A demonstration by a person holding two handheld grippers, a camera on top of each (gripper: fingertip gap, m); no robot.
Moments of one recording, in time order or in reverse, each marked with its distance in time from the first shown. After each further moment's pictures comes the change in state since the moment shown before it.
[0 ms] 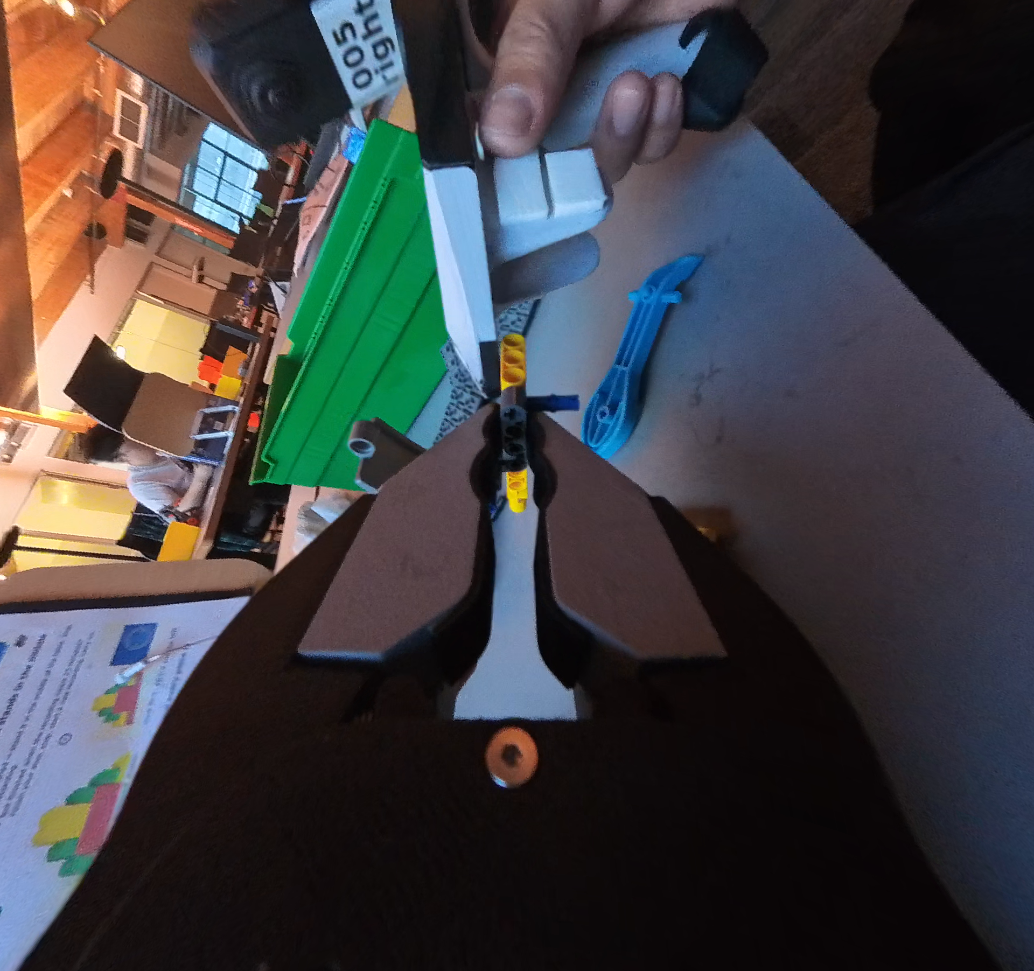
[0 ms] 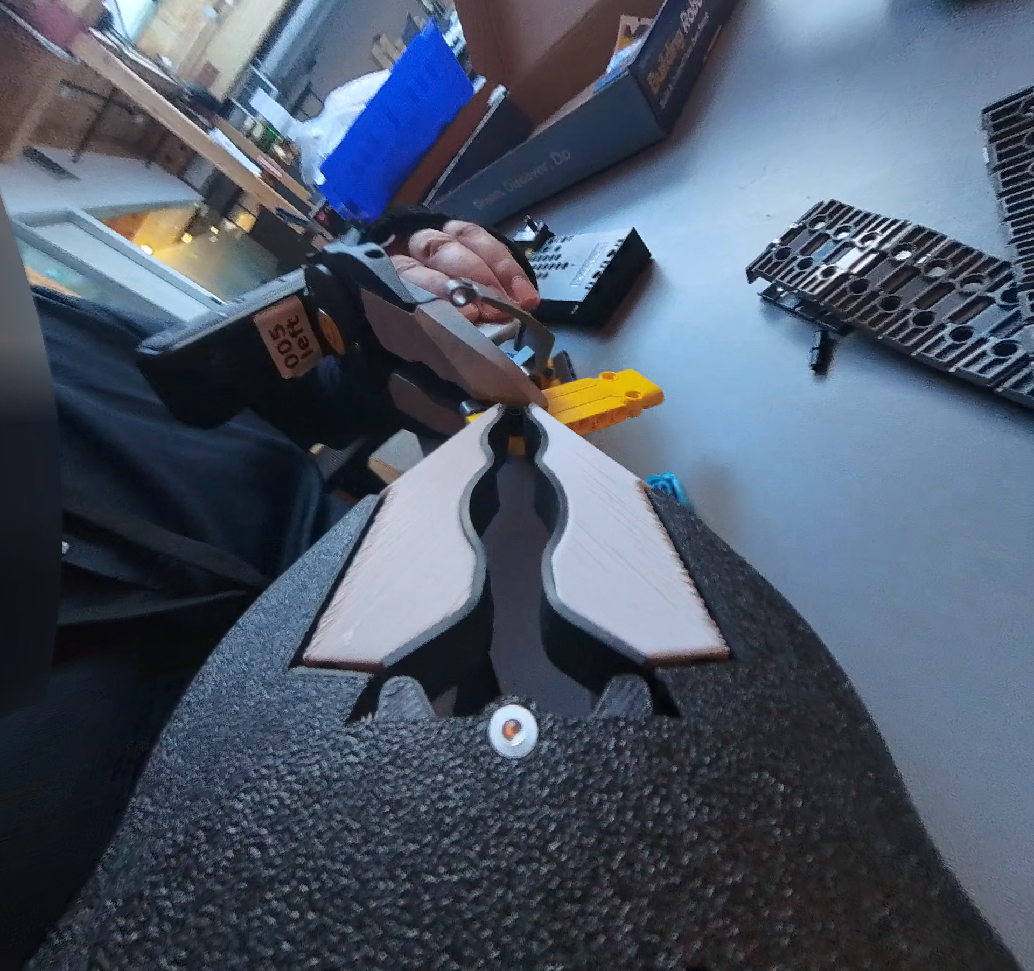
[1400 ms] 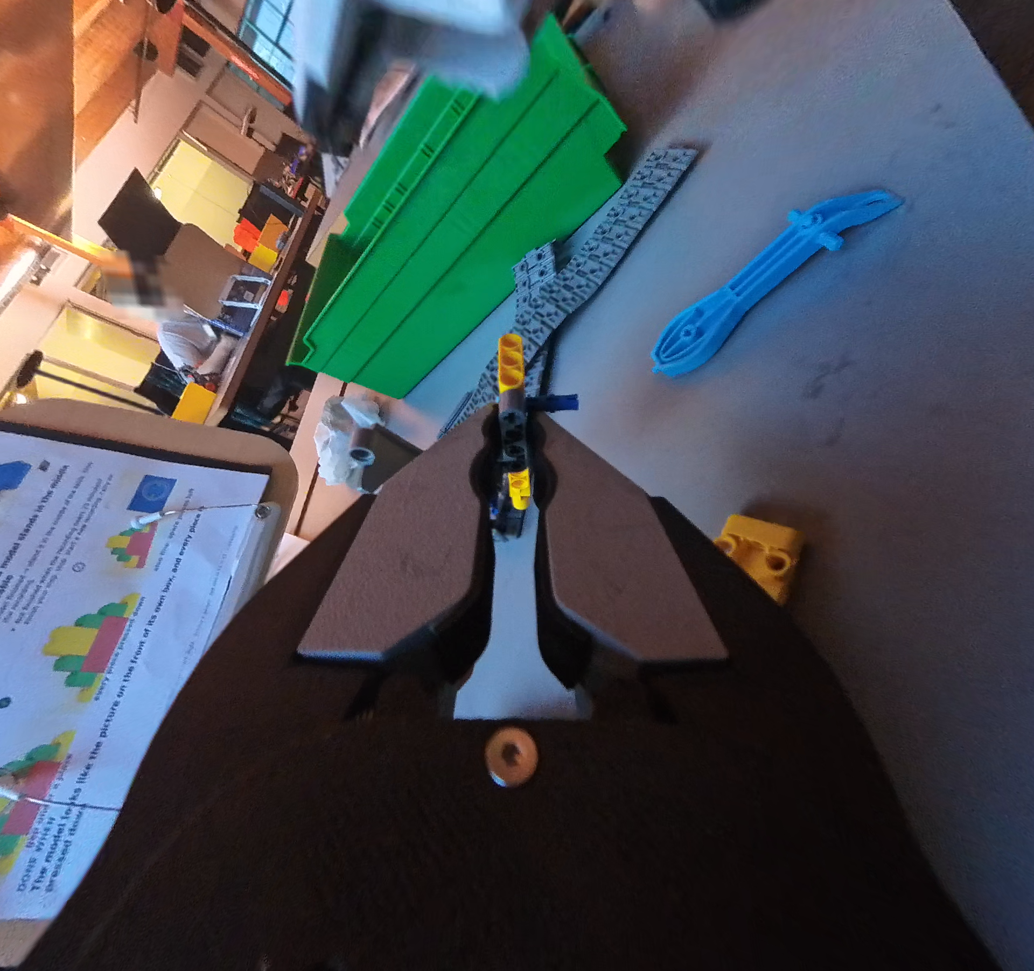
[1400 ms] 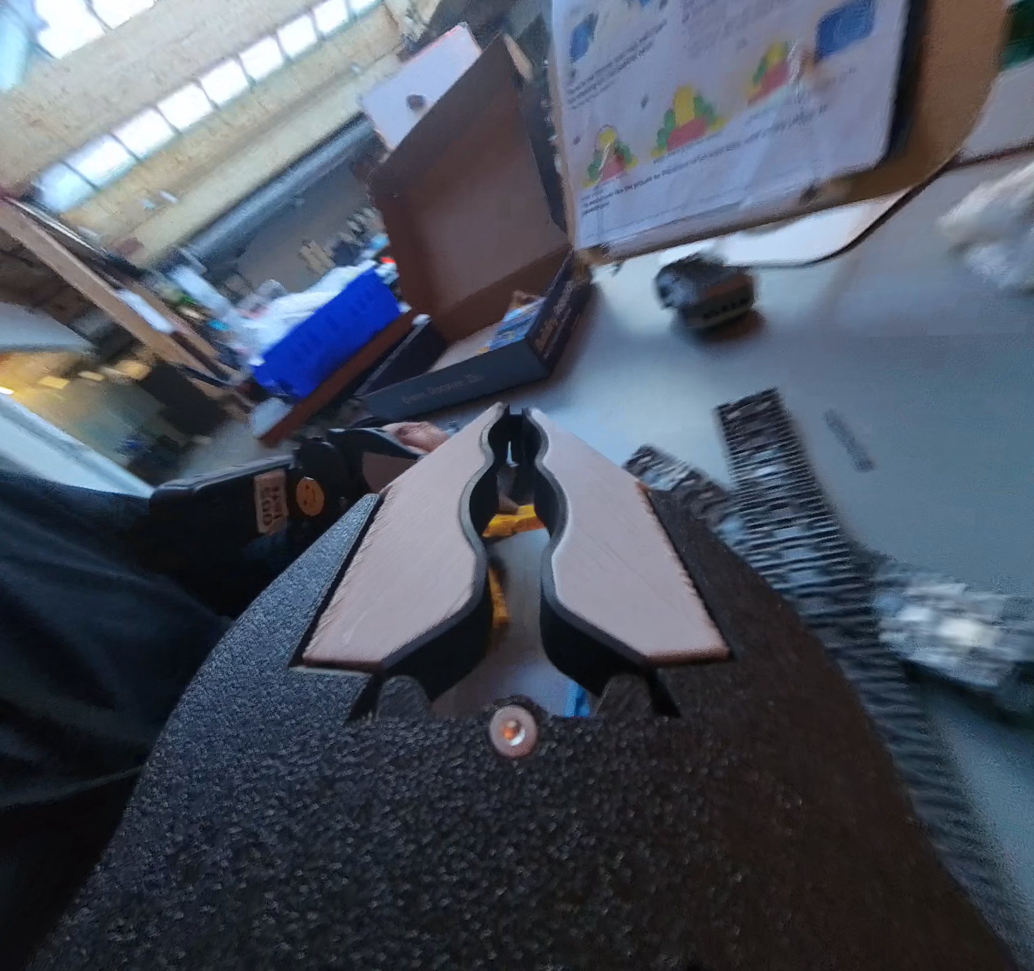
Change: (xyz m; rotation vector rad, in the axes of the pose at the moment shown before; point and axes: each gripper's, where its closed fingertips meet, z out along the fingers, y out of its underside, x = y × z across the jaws) left arm -0.029 0.030 -0.002 -0.138 -0.147 -0.184; right arm 0.008 -0.101 -0.056 0.352 0.227 -0.152
